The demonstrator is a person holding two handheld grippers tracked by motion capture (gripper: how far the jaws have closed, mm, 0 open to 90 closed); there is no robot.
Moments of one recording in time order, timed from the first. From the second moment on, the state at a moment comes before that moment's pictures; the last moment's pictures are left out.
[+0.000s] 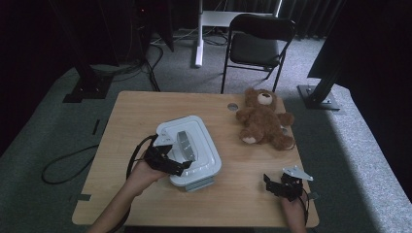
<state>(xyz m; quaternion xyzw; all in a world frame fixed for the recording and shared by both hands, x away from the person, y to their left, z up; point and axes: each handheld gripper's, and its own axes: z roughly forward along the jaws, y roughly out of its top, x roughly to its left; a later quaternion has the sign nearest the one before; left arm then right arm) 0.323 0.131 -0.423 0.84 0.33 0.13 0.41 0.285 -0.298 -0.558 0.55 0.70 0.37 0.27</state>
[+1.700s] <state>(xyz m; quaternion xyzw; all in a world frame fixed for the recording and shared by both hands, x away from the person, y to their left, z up) 0.332 0.112 -0.429 0.82 0.36 0.11 0.44 0.286 -0.300 -0.558 0.55 0.70 0.37 0.25</state>
